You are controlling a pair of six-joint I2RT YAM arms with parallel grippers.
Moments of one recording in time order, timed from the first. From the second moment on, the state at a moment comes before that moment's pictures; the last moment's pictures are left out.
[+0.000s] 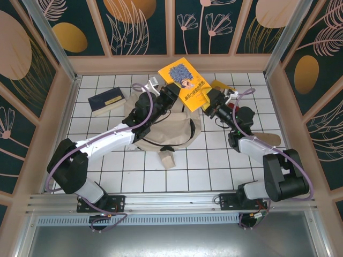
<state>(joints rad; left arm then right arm) -0.75 1.56 1.09 0.50 -0.09 -1.31 0.26 1.37 0.57 1.08 -0.60 1.70</state>
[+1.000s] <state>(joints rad) -0.76 1.53 1.19 -0.36 -0.15 -0.64 0.25 1.01 0.68 0.02 -0.19 1.07</state>
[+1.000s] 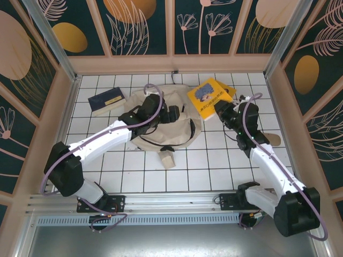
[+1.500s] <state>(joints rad) -0.90 1.74 1.40 -0.72 -0.14 -0.26 0.24 0.96 0.60 -0.13 -0.10 1.08</state>
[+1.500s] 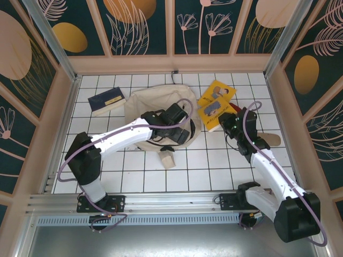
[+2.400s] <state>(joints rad) -0.89 1.93 1.49 -0.86 -0.37 -0.23 0.21 0.97 0.62 -0.18 -0.10 1.05</state>
